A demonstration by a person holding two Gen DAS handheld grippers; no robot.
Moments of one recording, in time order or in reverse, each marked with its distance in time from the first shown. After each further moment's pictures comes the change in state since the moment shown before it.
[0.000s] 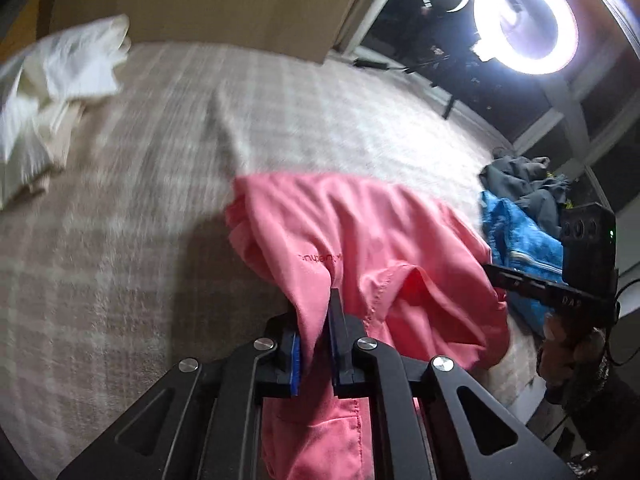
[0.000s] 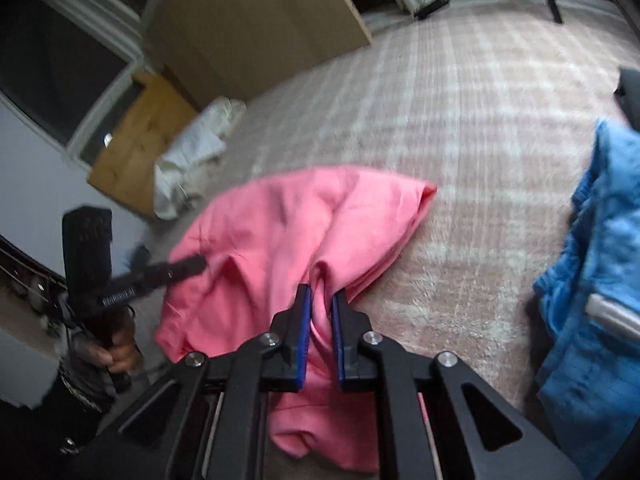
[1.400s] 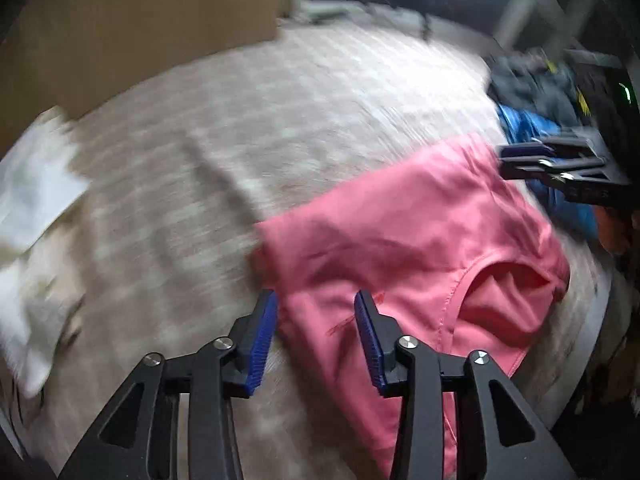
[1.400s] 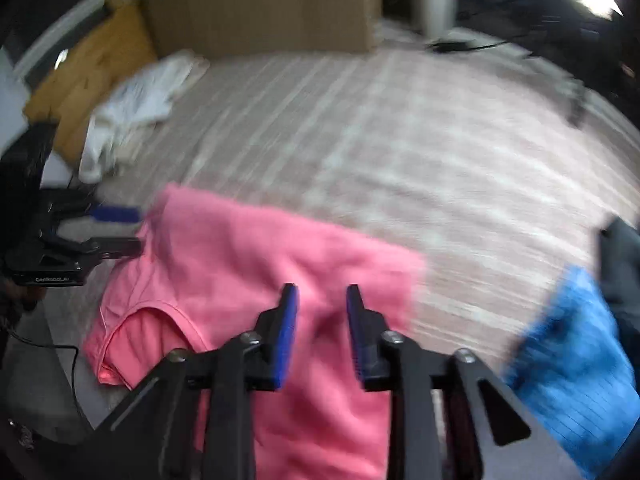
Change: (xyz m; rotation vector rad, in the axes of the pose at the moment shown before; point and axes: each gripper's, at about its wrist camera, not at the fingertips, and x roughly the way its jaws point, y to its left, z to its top) left arm -0.017 0.046 0.050 0.312 0.143 0.134; right arm 0.040 0.030 0.062 -0.211 0.090 -0.404
